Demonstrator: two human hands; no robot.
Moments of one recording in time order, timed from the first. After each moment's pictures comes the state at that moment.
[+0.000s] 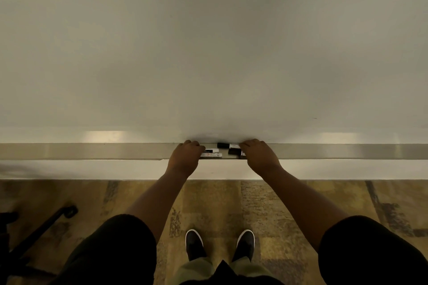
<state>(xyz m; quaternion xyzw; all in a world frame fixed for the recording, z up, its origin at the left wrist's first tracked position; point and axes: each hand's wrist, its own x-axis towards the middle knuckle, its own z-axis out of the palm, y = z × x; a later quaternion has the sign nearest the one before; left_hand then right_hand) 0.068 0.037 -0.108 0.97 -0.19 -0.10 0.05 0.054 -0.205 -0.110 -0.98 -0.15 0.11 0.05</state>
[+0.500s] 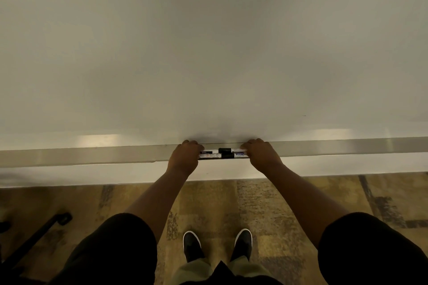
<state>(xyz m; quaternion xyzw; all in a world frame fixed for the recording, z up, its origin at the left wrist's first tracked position) 0.070 0.018 -0.108 0.97 -0.16 -0.13 0.11 0.052 -0.232 -0.112 -0.98 -0.09 0.14 0.09</state>
